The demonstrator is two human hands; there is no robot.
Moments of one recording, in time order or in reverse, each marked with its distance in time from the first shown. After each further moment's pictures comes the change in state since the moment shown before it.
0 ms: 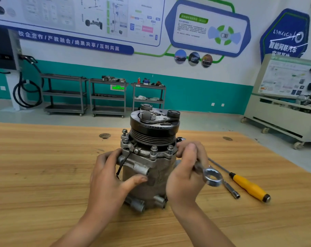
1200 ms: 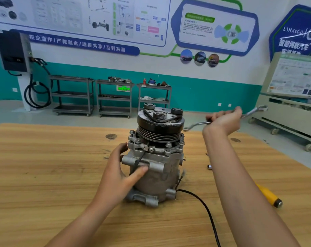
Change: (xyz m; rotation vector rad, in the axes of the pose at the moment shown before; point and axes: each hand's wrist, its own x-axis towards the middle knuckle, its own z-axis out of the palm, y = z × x) left_hand 0.016 -0.019 0.005 -0.247 -0.173 -0.099; right_hand 0.132 0.066 0.009 0.525 0.595 0.900
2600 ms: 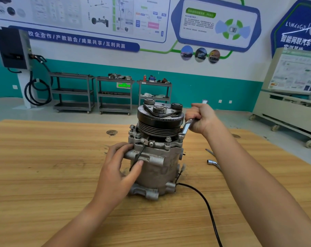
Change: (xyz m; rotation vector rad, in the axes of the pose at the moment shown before) left_hand -0.013 0.005 -0.002 0.152 0.124 0.295; right_hand 0.014 0.015 0.002 -0.199 -0.322 0.818
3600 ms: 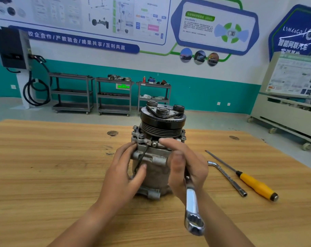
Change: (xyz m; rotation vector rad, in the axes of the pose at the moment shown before) left_hand -0.002 0.008 -0.002 0.072 -0.058 0.050; right_hand -0.094 0.122 -0.027 -1.027 -0.448 -1.594
